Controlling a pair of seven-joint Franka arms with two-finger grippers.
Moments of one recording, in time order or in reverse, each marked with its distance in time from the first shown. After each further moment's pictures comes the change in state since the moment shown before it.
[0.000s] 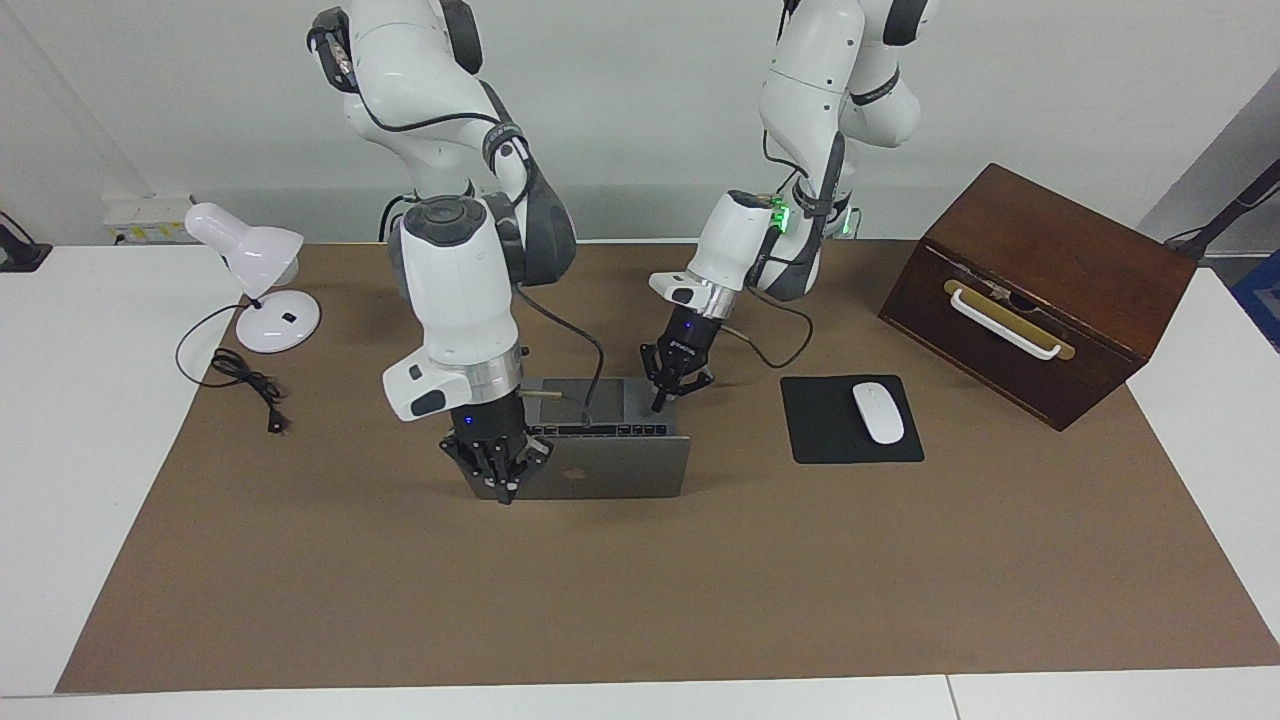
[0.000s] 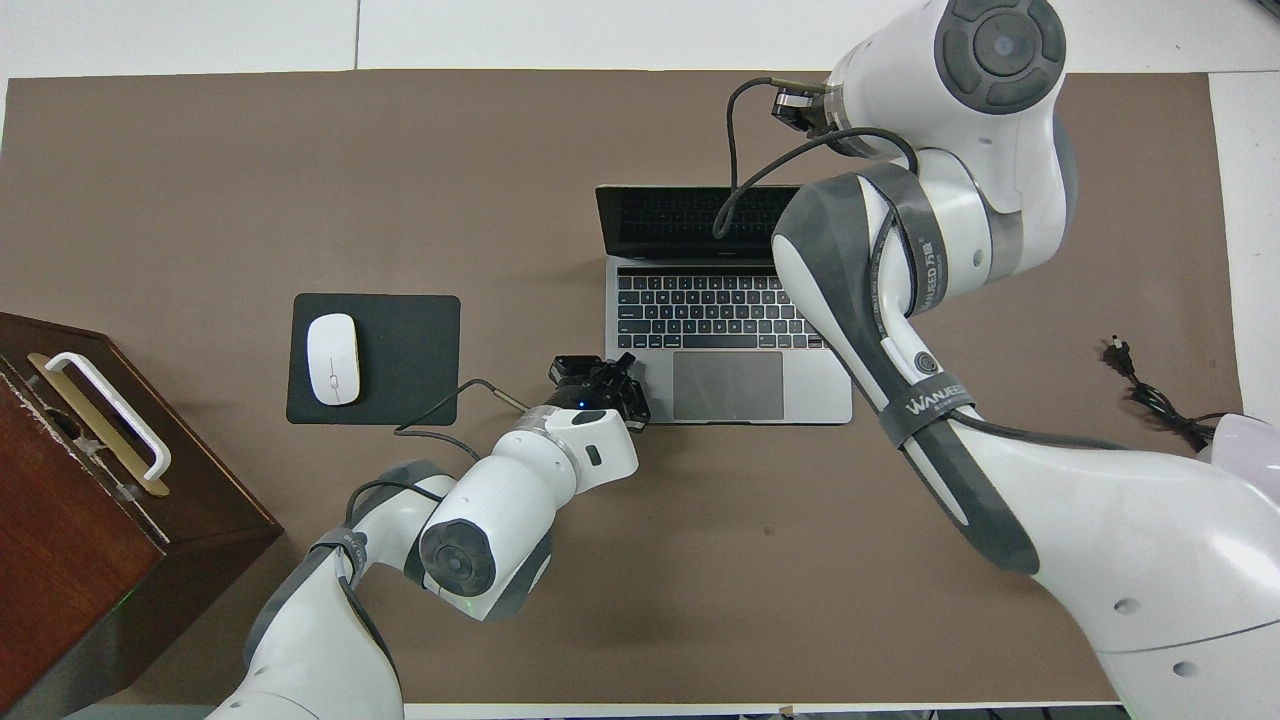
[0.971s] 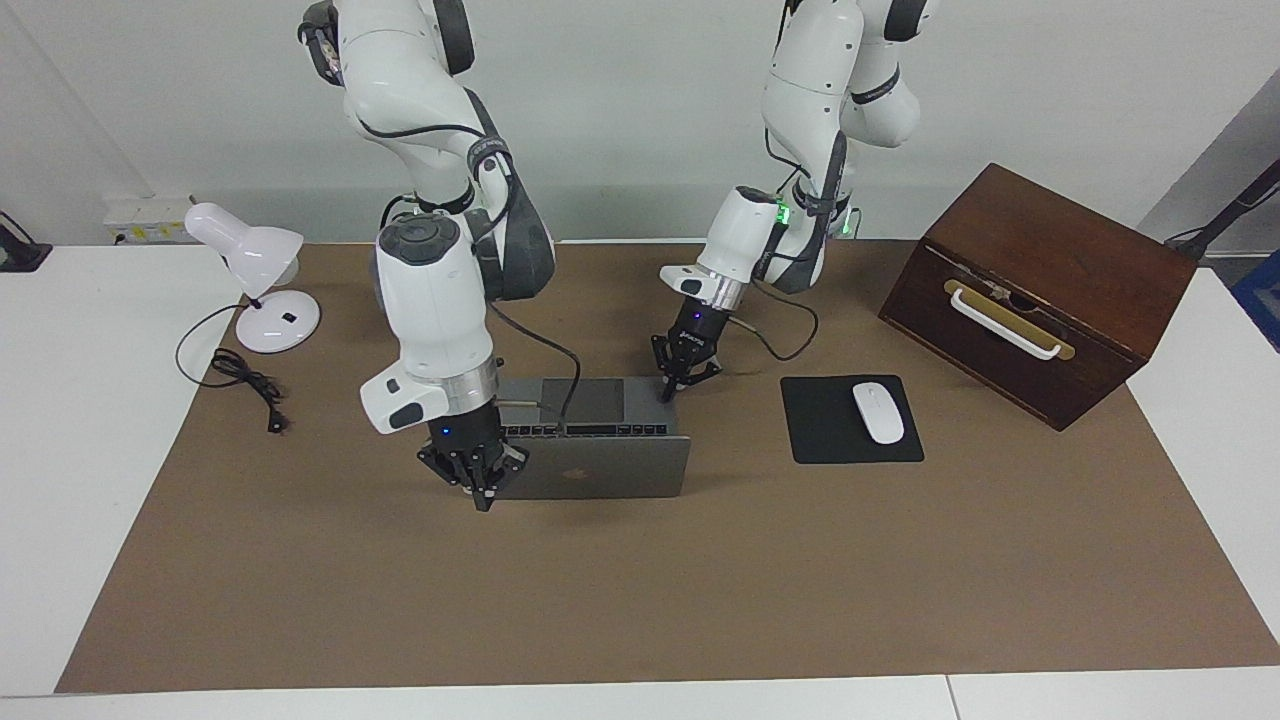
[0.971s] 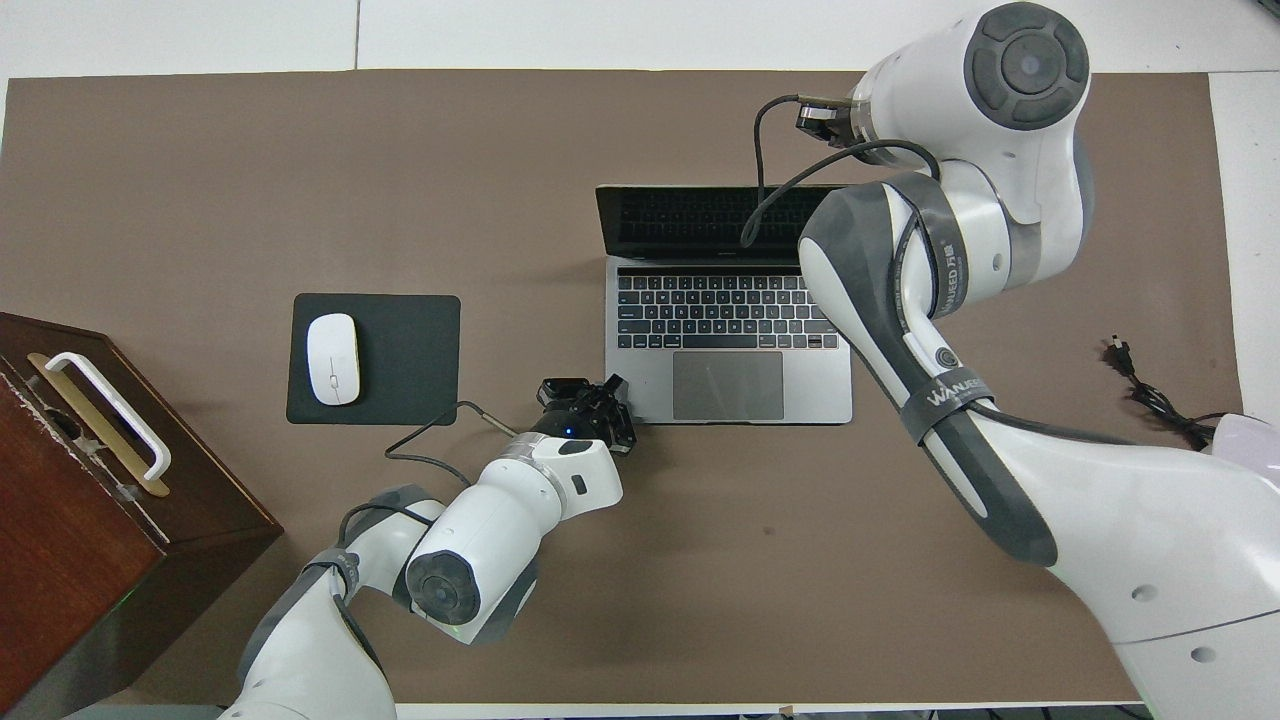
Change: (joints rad) left arm -0.010 -0.028 0.001 -0.050 0.000 0.019 0.013; right arm -0.019 -0.033 0.001 -0.093 0.000 0.071 -0.044
